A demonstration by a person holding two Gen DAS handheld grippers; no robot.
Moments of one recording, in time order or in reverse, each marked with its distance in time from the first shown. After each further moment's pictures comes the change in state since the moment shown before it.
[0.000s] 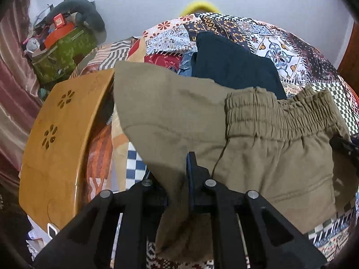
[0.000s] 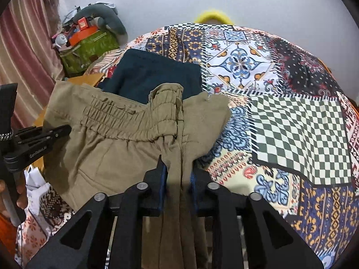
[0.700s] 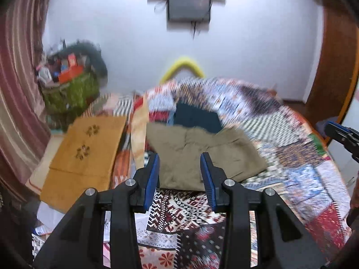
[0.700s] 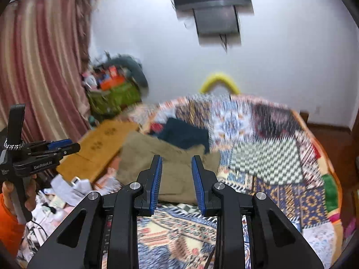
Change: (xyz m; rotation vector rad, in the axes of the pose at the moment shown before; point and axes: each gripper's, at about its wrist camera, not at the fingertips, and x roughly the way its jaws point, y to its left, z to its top) left arm -0.288 0.003 -0.087 0.016 -0.363 -0.105; right arm -0.250 0.047 -0.058 -0.063 -0.391 0.056
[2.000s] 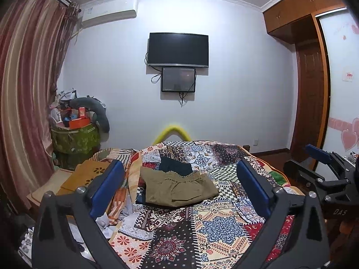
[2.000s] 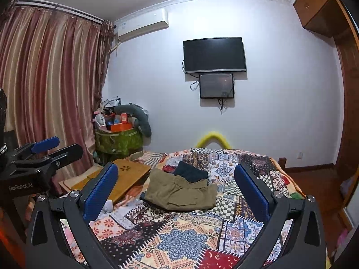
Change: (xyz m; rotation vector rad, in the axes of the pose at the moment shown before) left arm -0.234 -0.057 -0.078 -0.027 -0.421 -0.031; right arm -0.175 0.101 -0.051 -0.089 -0.351 -0.084
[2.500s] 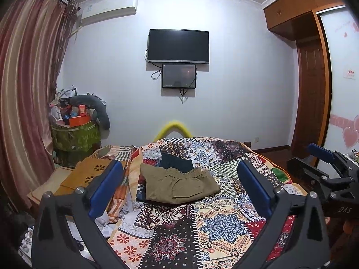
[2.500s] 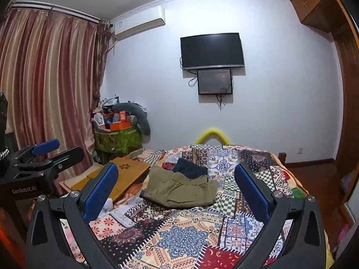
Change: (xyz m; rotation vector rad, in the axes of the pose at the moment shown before) left arm 0.010 -0.002 -0.005 0.008 0.021 0.005; right arm -0.002 -0.001 -0.005 0.021 0.019 -0.007
